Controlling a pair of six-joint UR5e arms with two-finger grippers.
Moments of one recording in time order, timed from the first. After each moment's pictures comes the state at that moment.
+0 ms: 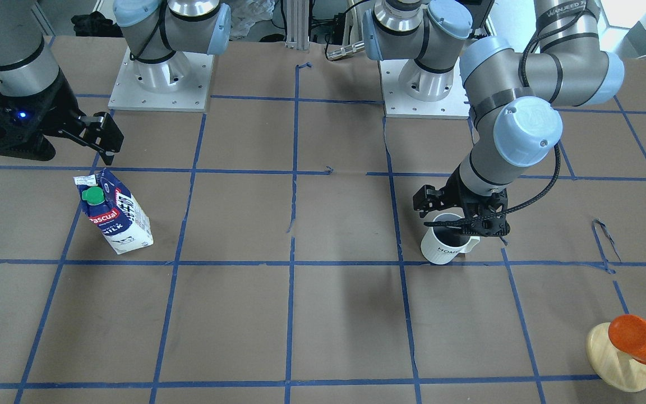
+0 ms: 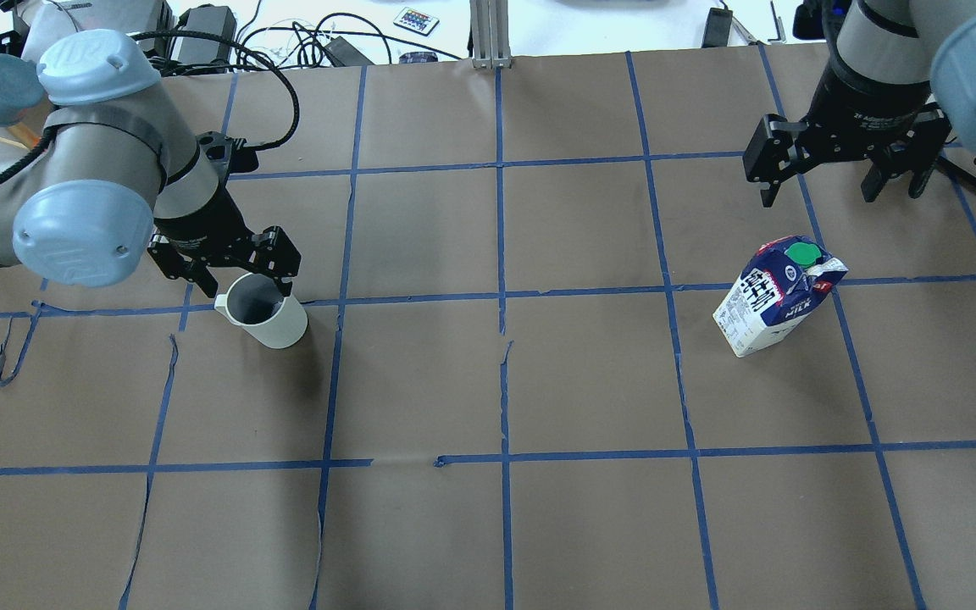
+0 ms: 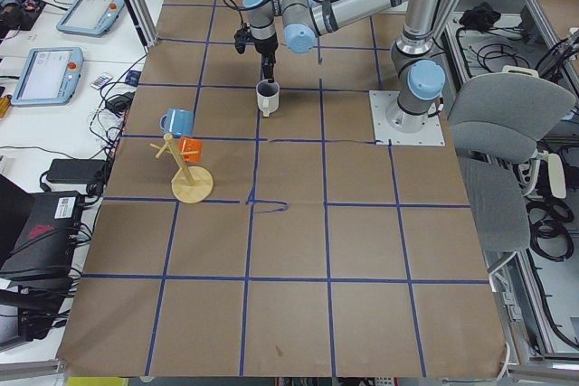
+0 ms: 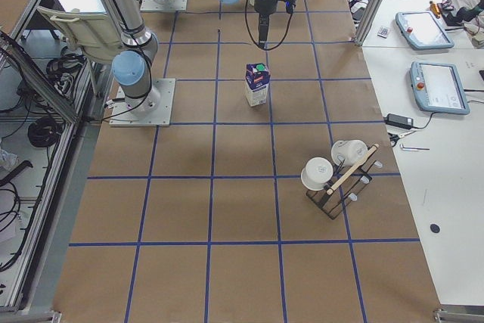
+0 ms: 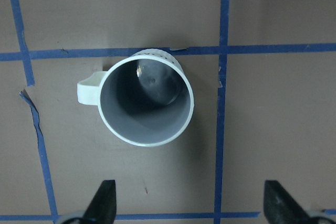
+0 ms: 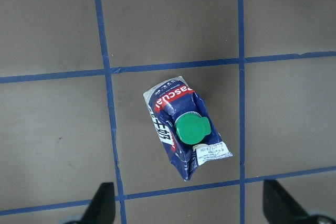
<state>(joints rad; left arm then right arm) -1.48 -1.76 -1.84 -1.23 1.59 0.12 1.46 -1.55 1.62 -1.61 -1.69 -0.06</state>
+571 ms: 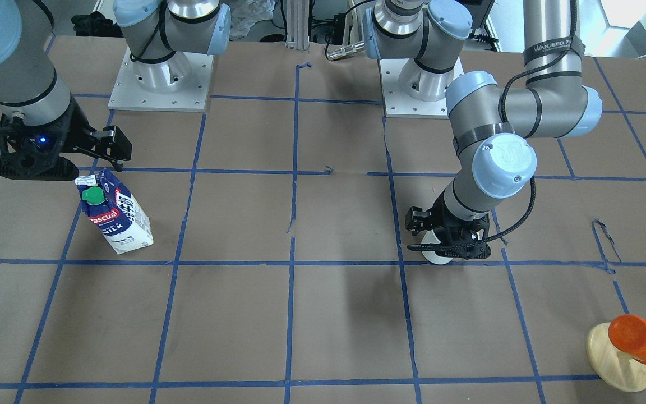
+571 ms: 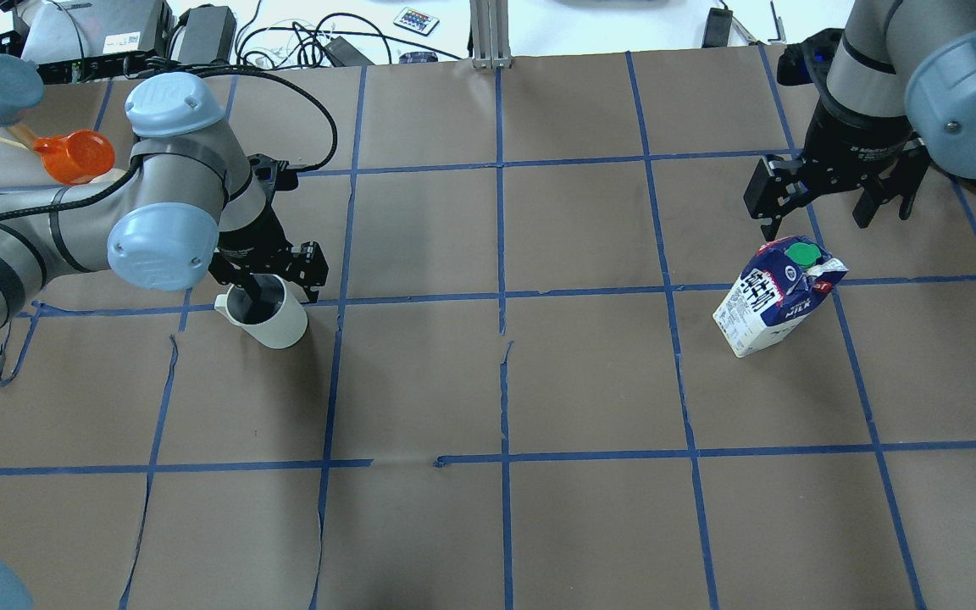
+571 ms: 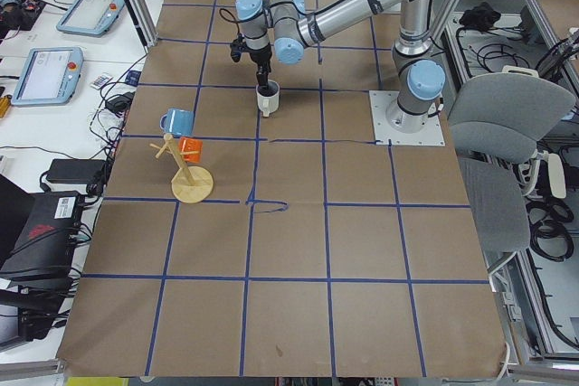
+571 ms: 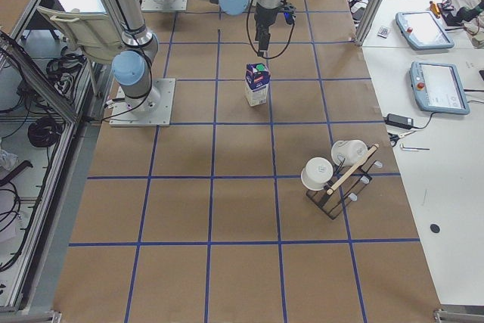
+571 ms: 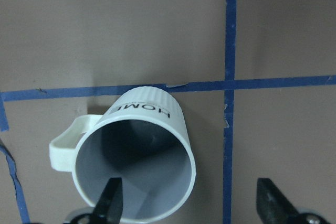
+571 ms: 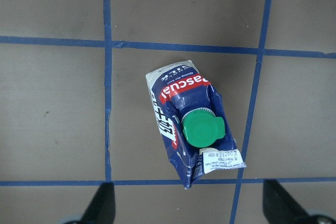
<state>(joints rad) -1.50 -1.86 -1.85 -1.15 1.59 0.12 1.46 -1.52 1.67 -1.61 -1.69 -0.18</state>
